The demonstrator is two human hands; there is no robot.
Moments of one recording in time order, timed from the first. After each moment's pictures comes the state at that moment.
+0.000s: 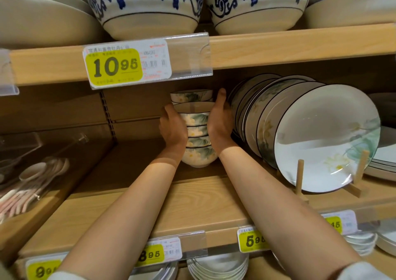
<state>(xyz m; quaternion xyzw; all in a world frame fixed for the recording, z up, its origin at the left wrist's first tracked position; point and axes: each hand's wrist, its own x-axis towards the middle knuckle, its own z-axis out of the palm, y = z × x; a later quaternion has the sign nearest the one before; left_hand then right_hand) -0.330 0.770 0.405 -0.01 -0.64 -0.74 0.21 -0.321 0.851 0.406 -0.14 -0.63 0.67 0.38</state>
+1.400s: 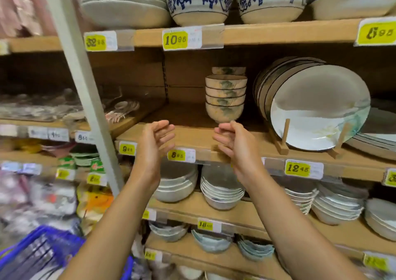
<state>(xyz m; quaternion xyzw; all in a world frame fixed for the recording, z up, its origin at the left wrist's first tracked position) -0.051 0.665 0.348 0.04 -0.59 -0.78 0.19 -0.076 0.834 0.340 0.00 -0.61 0.79 0.08</state>
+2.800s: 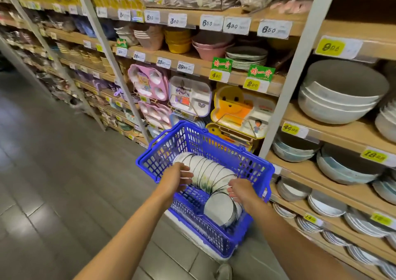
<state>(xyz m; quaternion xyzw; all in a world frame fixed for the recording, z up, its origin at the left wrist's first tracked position) 0.154 0.260 0.077 0.37 -0.64 -0.67 -0.02 0.066 0.446 -0.005 -0.14 -0.77 0.54 -0.32</state>
